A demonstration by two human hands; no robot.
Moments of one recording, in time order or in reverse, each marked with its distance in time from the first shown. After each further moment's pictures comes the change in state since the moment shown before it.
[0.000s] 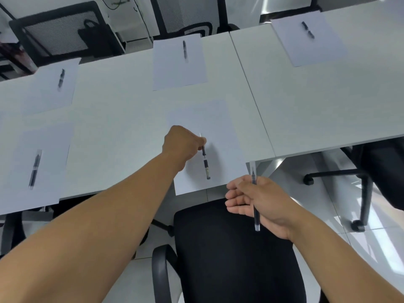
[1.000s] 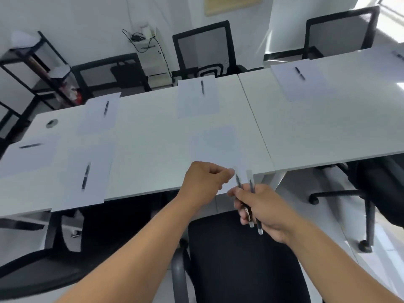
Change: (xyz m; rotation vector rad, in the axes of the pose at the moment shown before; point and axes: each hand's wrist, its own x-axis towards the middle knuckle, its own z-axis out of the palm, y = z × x) left_hand -0.194 0.021 -0.066 -0.094 -0.196 0.193; right_hand -0.086 -0.027 0.049 -0.117 0.013 -0.131
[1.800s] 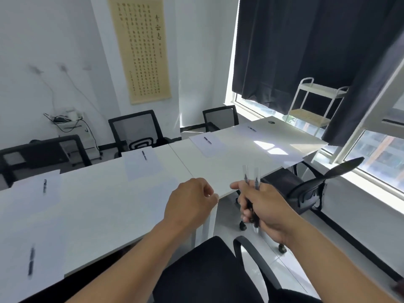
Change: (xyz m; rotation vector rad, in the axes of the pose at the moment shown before) left_hand -0.199 0.098 -0.069 0.459 -0.090 0.640; right_hand -0.276 -0.076 0.062 0.127 0.539 -0.381
